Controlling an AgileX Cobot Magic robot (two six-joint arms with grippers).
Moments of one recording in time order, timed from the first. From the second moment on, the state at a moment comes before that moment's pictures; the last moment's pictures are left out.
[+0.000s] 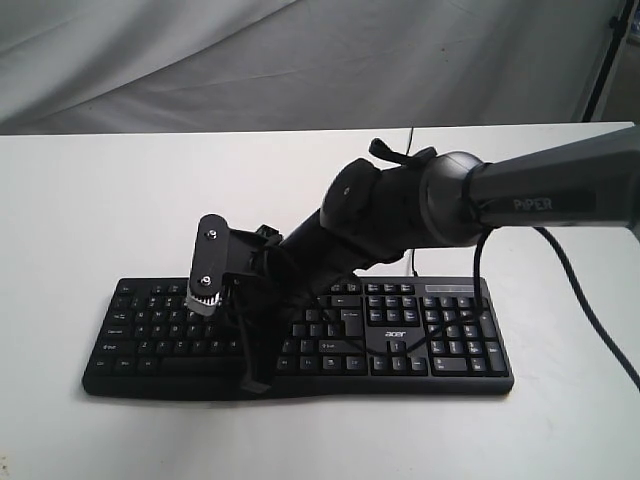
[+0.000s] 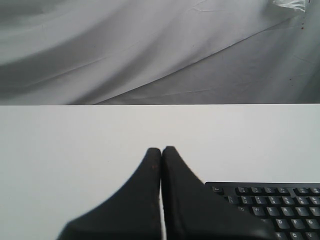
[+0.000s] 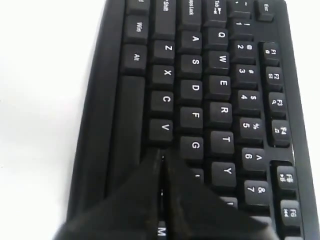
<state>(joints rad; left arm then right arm) 0.01 0.00 -0.01 -0.10 0.22 0.09 0.44 2.11 -1.34 0.94 0.56 -1.66</state>
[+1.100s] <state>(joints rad) 0.01 0.00 -0.01 -0.10 0.22 0.09 0.47 2.16 -1.50 0.92 0.55 -1.54</state>
